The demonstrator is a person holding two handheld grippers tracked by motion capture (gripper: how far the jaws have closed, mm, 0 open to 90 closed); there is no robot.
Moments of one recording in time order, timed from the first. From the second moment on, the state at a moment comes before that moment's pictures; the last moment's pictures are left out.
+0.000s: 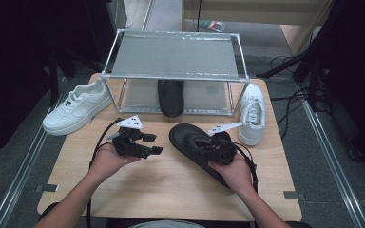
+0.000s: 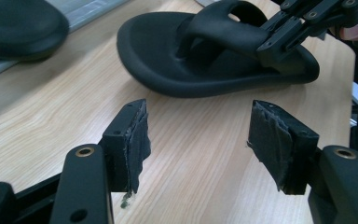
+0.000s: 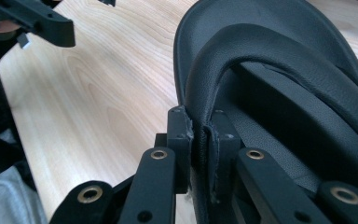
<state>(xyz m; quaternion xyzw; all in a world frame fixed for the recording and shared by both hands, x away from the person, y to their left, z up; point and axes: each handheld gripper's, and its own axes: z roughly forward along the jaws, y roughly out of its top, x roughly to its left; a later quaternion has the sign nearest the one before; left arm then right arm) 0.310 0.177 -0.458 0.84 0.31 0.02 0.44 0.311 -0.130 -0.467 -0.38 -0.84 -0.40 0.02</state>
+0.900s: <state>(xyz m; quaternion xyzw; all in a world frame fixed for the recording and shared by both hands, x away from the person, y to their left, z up) 0.310 0.184 -0.467 0.84 0.33 0.02 0.44 0.339 -0.075 -0.495 -0.34 -0.85 -0.39 0.00</state>
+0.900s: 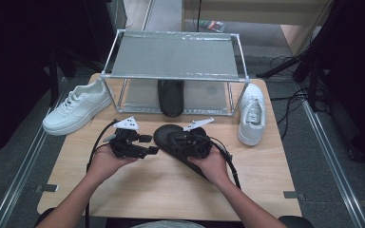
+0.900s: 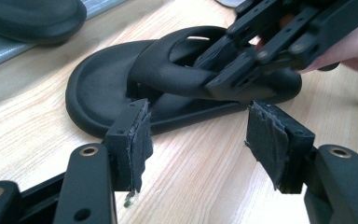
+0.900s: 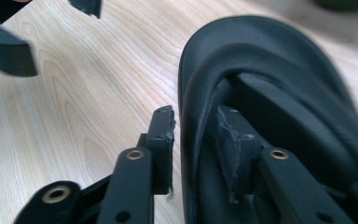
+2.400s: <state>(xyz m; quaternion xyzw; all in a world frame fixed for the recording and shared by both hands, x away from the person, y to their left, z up) 0.342 0.133 -0.494 0.87 0.32 -0.02 0.38 0.341 -0.149 -0.498 -0.38 -0.84 -0.38 -0.06</state>
